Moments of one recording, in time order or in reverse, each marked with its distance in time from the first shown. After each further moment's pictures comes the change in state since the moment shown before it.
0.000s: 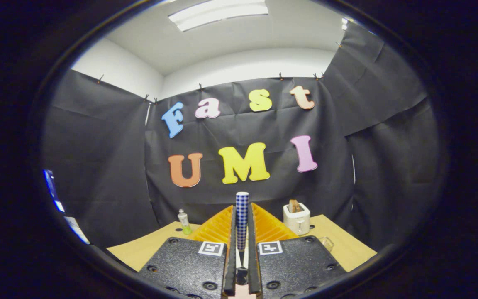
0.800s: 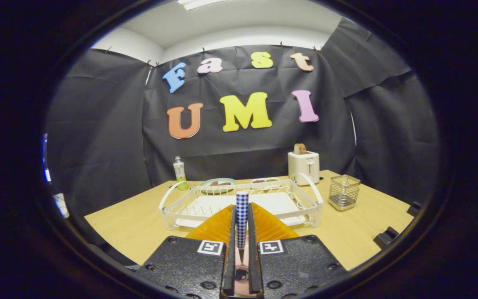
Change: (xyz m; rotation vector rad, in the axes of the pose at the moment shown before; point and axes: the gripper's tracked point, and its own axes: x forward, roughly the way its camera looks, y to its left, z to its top) arm 0.027 0.010 -0.232 0.014 0.179 -0.061
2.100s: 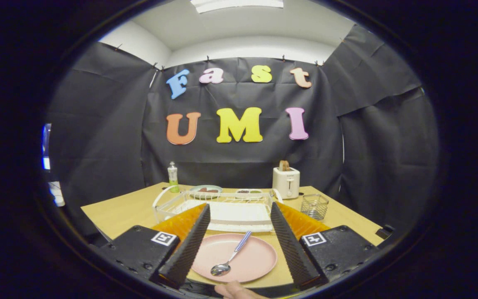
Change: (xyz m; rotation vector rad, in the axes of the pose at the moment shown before) arm -0.083 -0.051 0.050 -0.093 -0.066 -0.037
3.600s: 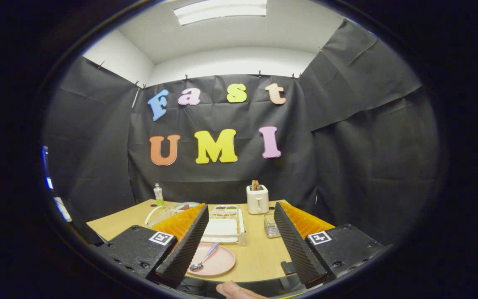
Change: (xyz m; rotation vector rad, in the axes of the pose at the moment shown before) arm -0.093 -0.087 0.079 0.046 -0.064 -0.093
